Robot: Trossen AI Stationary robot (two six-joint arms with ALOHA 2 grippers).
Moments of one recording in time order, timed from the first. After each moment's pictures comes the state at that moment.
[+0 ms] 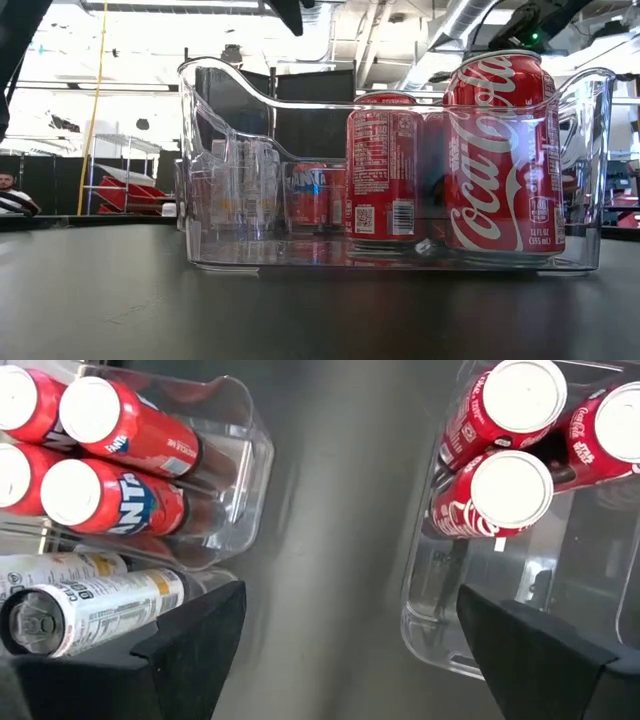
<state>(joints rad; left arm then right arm) -0.08 1.96 2.33 -1.54 -0.25 -0.25 -0.95 1.30 1.01 -0.88 0.24 0.73</state>
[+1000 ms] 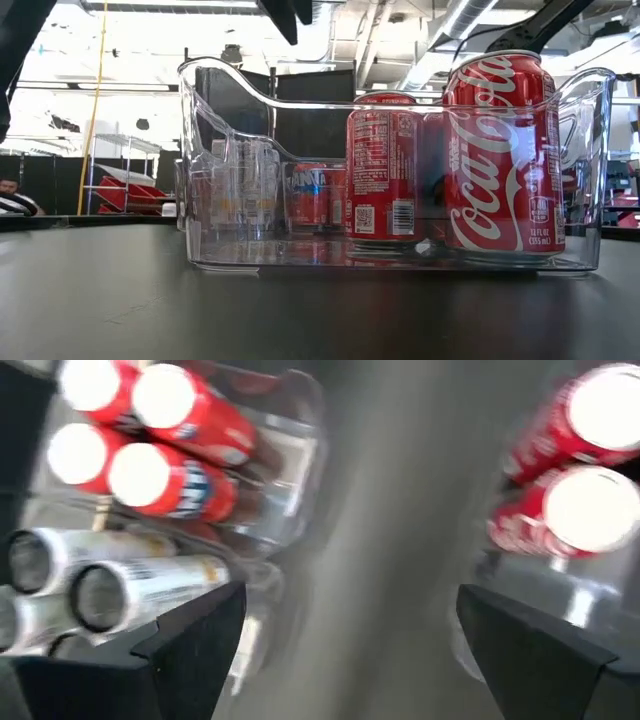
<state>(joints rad) -0.04 1.96 2.33 -1.57 -0.34 -0.28 -0.89 1.48 0.97 -0.78 0.27 0.71</state>
